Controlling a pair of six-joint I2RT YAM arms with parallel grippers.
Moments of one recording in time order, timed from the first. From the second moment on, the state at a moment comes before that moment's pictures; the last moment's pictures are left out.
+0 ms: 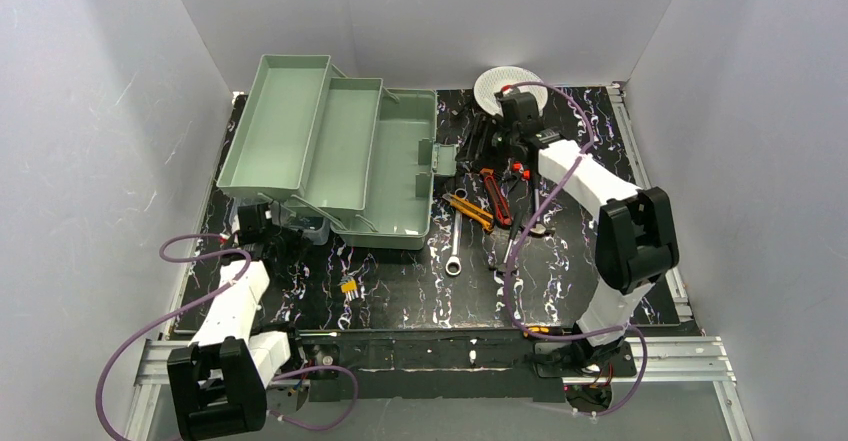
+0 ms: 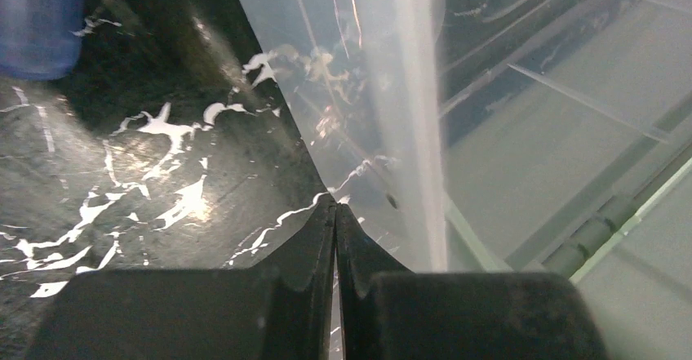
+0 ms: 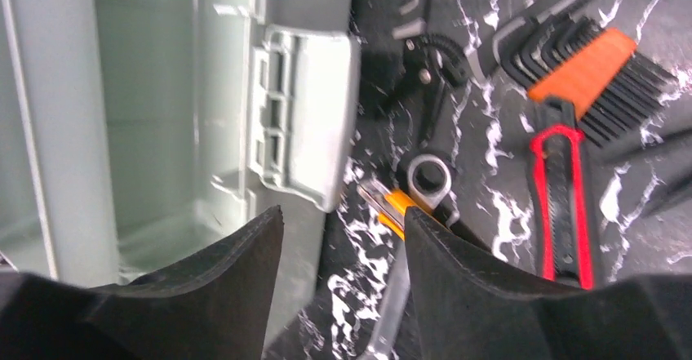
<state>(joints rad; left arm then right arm) 0.15 0.98 0.48 -0.45 0.12 -1.14 0.41 1.76 1.39 -0.35 -0.27 0.62</state>
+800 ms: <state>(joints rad) 0.15 0.67 0.81 -0.89 0.04 -0.69 0.57 1.89 1.30 -0.50 -0.14 0.10</state>
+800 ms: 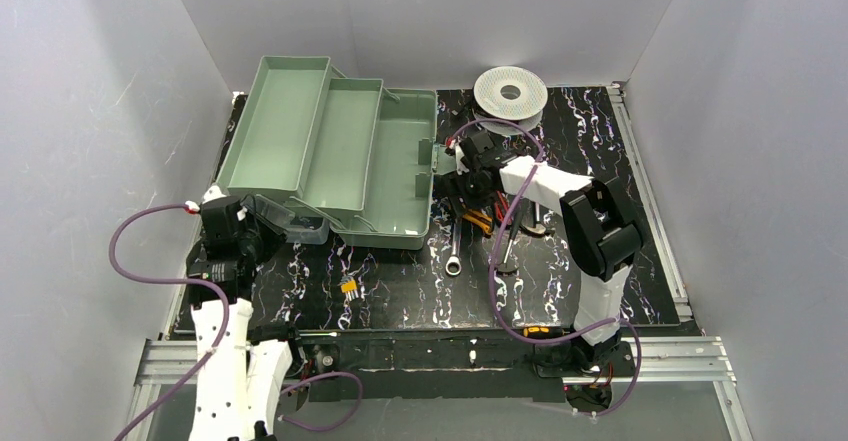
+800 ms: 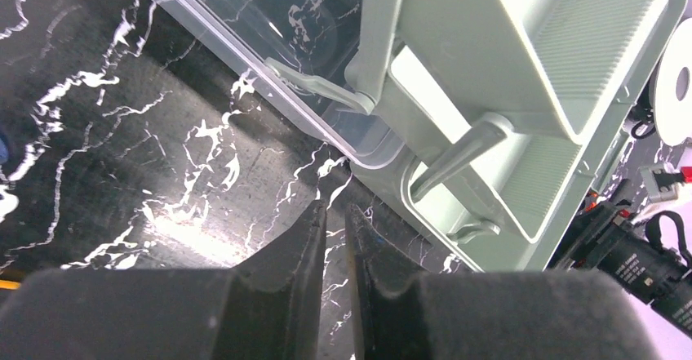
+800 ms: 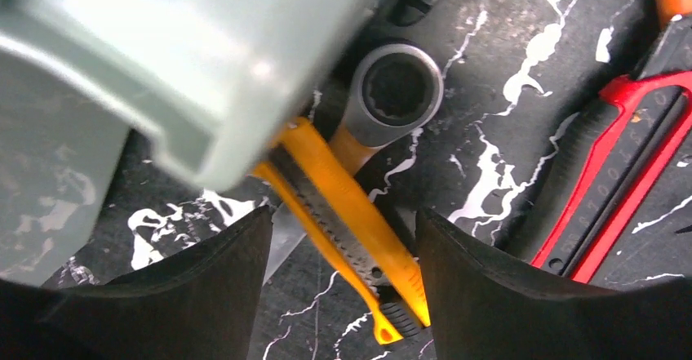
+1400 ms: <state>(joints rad) 0.15 0.56 0.93 -0.97 0.01 -0.57 0.58 1.80 1.22 -0.45 -0.02 0.16</state>
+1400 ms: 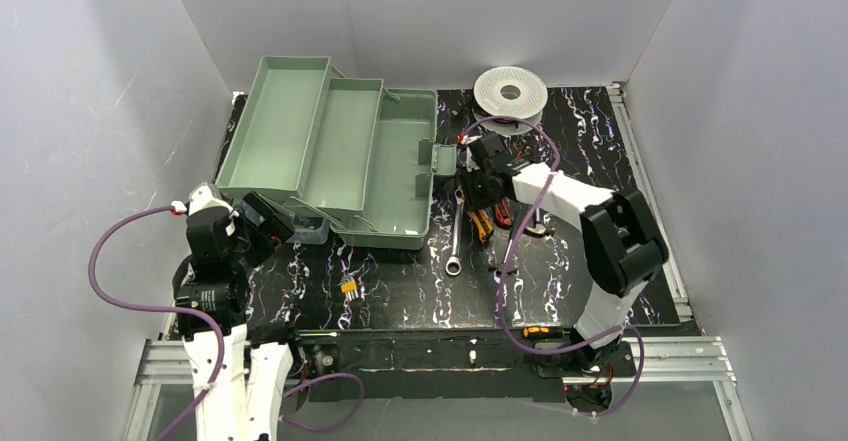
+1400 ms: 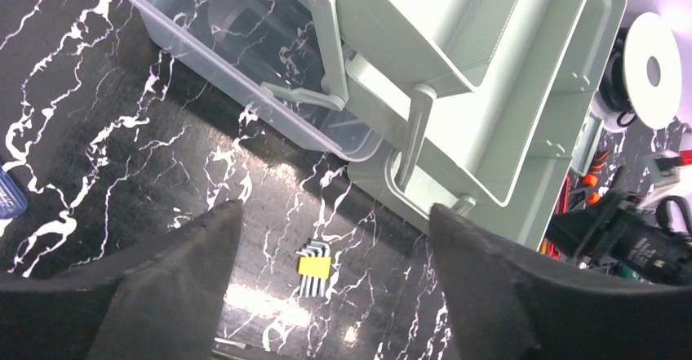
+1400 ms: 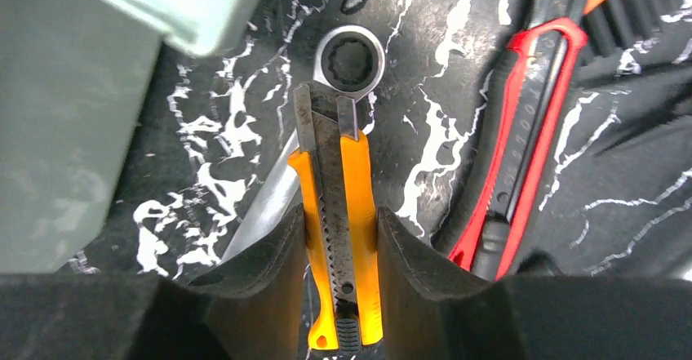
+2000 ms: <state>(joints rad) 0.15 0.68 0.98 -1.17 -0.30 -0.62 0.58 1.52 1.25 -0.37 -0.23 0.44</state>
